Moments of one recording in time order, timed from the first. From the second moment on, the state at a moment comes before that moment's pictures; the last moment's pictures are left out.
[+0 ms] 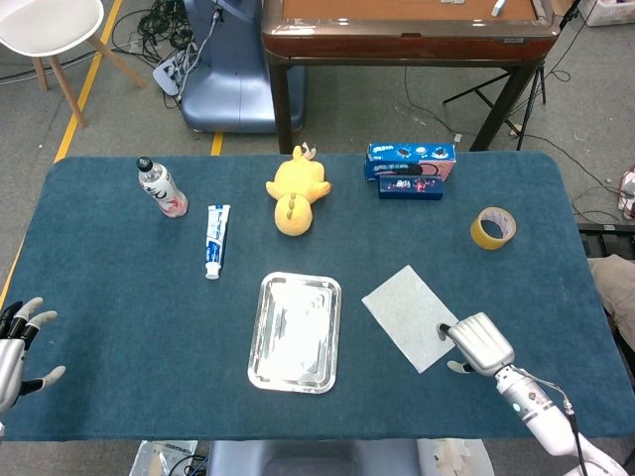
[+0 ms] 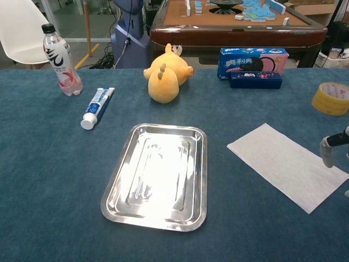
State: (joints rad) left arm -0.07 -1.09 -0.05 -1.61 1.46 1.50 0.09; right arm 0.36 -1.32 -0.04 -1.42 -1.64 1.11 -0.19
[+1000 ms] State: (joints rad) left arm -0.06 -1.07 -0.06 -1.63 1.44 1.52 0.08; right arm 0.42 -1.40 -0.08 -1.35 -1.66 1.06 -0.22
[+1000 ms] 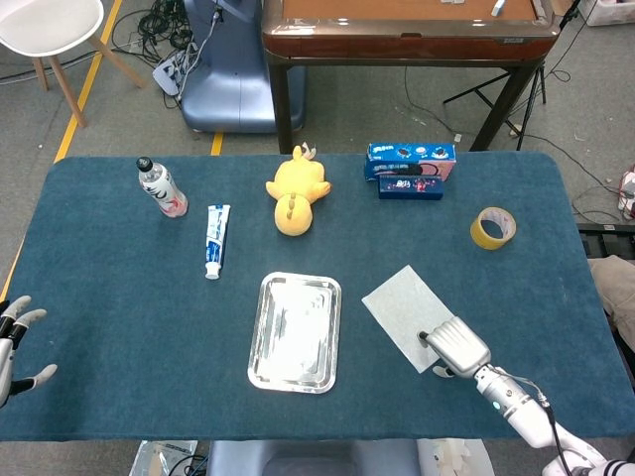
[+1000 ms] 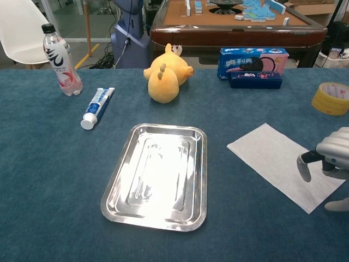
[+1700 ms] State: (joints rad) left arm -0.05 -1.06 -0.07 -1.63 1.44 1.53 0.07; right arm 0.43 -1.46 -0.08 -1.27 -1.64 1.05 -0.20
